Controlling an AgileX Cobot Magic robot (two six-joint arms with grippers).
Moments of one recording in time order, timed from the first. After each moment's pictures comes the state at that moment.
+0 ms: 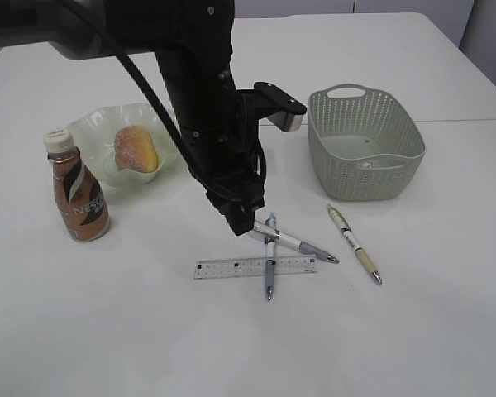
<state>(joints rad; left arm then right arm) -0.69 2.14 -1.84 -0.14 1.23 0.43 0.21 1.11 -1.17 -0.24 1.25 0.23</state>
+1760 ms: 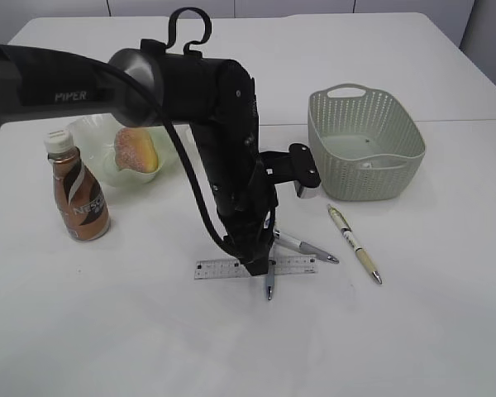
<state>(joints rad) -0.69 2.31 -1.84 -0.21 1.07 0.87 0.21 1.11 -1.17 -0.24 1.23 0.23</state>
